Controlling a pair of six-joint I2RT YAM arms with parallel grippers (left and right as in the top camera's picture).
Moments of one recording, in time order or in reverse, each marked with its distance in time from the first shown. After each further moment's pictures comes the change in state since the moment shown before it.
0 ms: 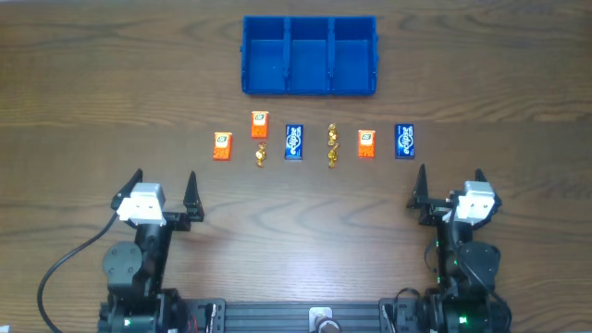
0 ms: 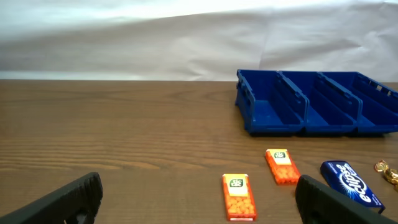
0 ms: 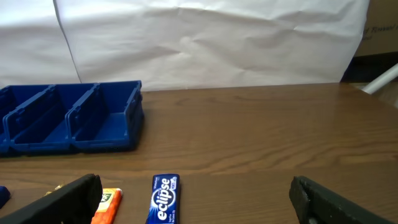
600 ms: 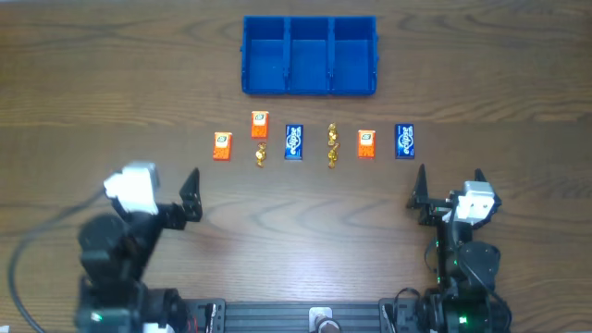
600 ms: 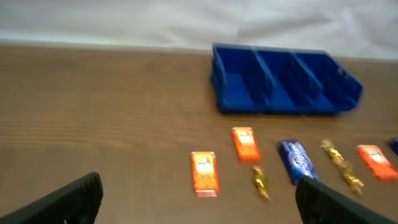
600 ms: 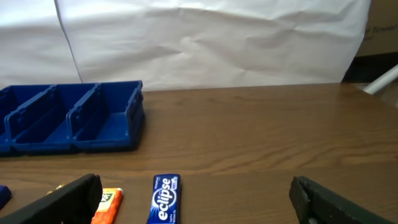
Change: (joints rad) left arm 0.000 0.337 0.394 -0.297 0.103 -0.050; right arm 0.000 0.000 0.000 0.000 -0.004 0.000
